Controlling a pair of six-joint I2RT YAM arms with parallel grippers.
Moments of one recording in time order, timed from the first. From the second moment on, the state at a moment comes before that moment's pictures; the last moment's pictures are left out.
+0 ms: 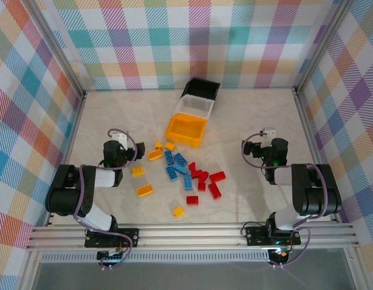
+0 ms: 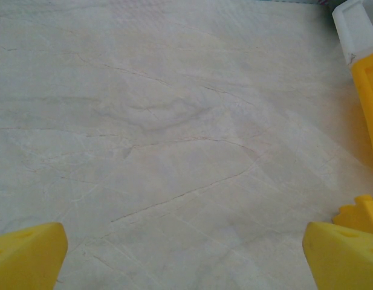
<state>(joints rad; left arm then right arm) -0.05 1.56 0.41 0.71 0.04 -0.08 -0.01 1.54 0.40 0.74 -0.21 0.02</state>
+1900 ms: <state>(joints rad) -0.07 1.20 0.86 -0.37 -0.08 -0.47 0.06 1.38 1.07 -0.67 -0.20 0.58</state>
